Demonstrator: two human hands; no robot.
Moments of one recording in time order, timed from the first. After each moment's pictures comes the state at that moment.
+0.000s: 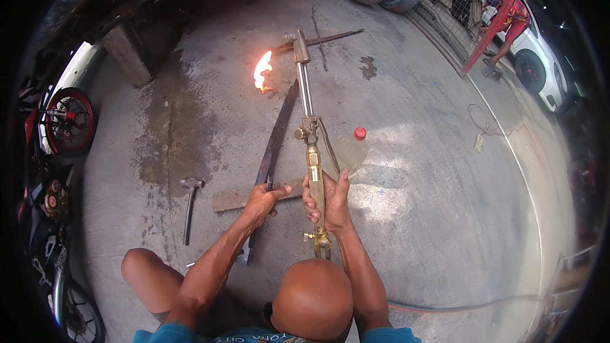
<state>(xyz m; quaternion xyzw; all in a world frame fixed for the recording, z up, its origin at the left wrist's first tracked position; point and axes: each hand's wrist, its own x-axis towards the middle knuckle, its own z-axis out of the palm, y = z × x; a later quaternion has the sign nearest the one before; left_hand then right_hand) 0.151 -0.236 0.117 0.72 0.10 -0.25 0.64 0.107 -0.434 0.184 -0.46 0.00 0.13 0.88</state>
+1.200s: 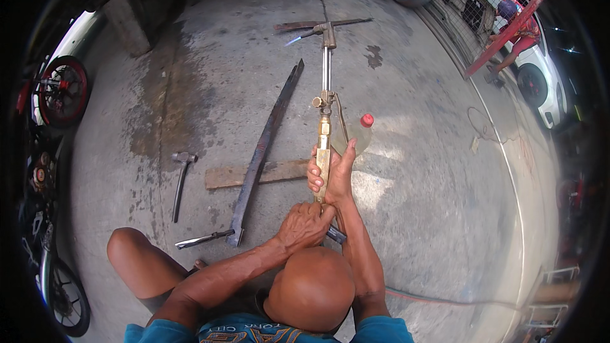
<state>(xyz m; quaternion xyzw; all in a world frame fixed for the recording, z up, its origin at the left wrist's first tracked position) 0.046 -0.312 0.151 0.90 -0.36 0.14 0.19 0.138 -0.433 0.172 -0.44 0.08 0.14 0.89</state>
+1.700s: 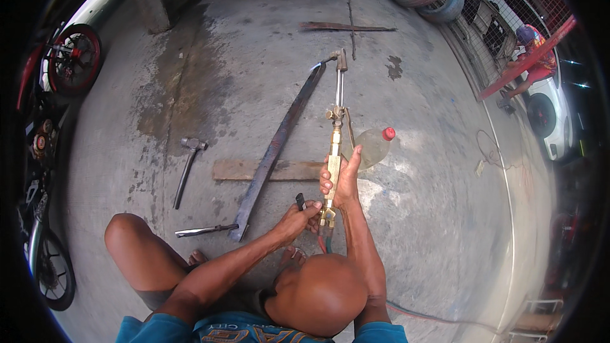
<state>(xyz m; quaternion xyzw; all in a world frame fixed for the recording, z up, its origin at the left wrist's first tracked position) 0.068 -0.280 0.087 0.62 0.06 -0.32 0.71 0.155 -0.429 0.130 -0.49 0.14 0.18 0.84</state>
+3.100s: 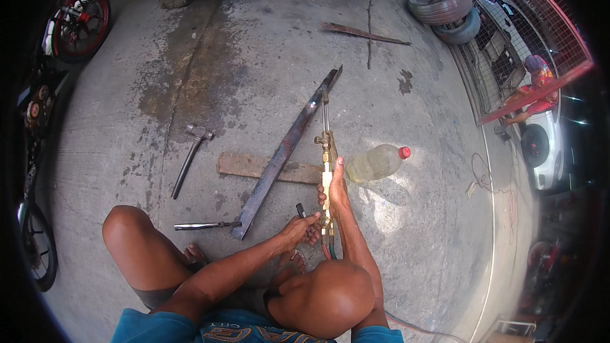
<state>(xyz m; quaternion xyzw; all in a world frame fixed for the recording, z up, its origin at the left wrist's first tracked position) 0.047 -0.279 0.022 0.41 0.19 -0.44 0.78 0.160 -0.393 0.094 -0.66 0.30 0.24 0.65</state>
